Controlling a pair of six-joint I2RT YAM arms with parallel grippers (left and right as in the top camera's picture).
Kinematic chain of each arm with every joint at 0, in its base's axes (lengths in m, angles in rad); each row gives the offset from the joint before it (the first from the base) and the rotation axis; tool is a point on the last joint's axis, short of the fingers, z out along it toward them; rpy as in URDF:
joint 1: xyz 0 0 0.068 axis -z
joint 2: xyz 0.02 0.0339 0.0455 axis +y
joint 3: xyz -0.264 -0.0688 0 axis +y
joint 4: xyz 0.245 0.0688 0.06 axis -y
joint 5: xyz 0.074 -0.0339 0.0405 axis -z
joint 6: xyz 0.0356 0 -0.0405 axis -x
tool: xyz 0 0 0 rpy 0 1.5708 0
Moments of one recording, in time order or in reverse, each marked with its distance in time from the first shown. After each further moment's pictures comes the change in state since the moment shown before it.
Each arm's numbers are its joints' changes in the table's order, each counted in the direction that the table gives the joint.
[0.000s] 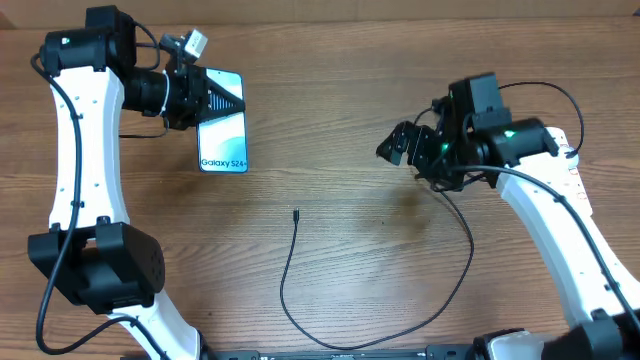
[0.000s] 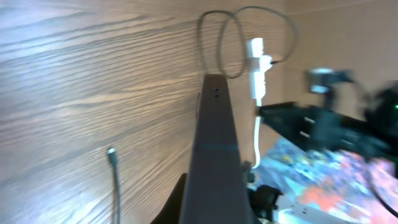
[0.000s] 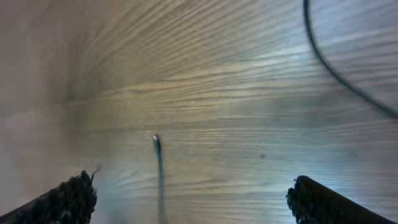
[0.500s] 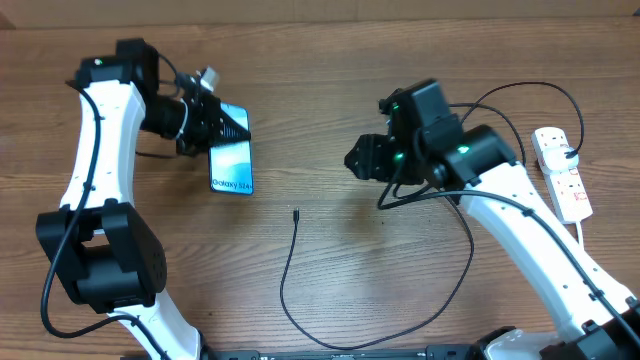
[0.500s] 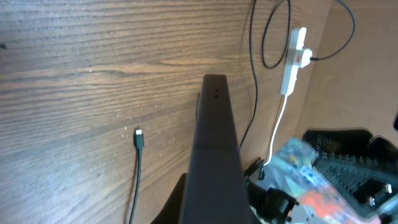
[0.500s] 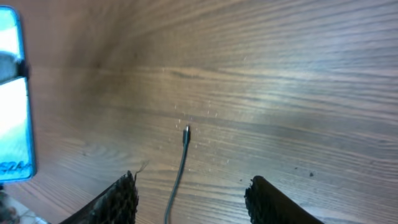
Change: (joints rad) left arm 0.010 0.000 0.317 0.196 -0.065 0.079; right arm -0.245 0.016 -0.017 0.108 0.070 -0.014
